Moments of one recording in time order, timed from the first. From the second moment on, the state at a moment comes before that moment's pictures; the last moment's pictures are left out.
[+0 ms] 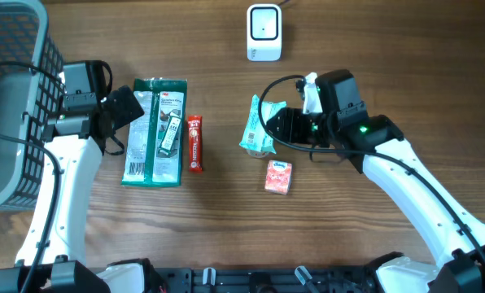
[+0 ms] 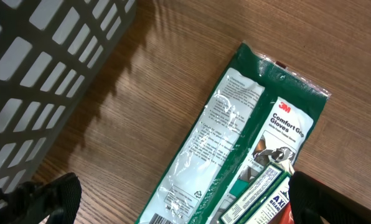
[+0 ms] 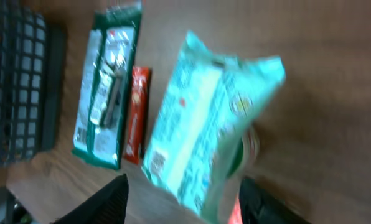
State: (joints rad) left arm 0.09 1.42 1.13 -0.74 -0.19 -0.39; right arm 0.39 1.45 1.03 -0.49 -0.40 0.48
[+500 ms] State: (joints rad) left arm 0.09 1.42 1.13 -0.74 -0.19 -0.39; right arm 0.39 1.62 1.03 -0.40 -0.38 0.48
